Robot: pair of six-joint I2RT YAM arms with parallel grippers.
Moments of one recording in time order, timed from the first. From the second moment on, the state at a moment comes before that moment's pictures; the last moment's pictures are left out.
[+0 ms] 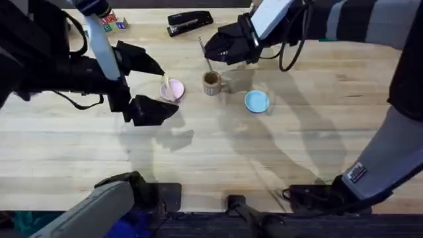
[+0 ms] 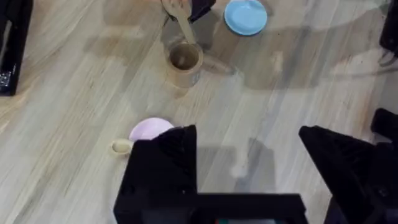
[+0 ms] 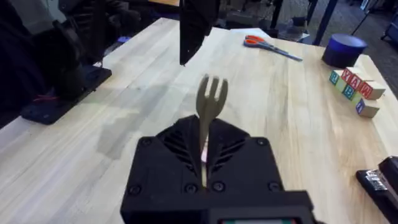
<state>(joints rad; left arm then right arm) 0.27 1.19 1.05 -1.29 0.85 1.29 0.30 2.03 1.39 -0.27 -1.50 -1.02</state>
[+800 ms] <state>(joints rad) 0.27 1.19 1.05 -1.29 0.85 1.29 0.30 2.11 1.39 -0.25 -1.51 -1.01</state>
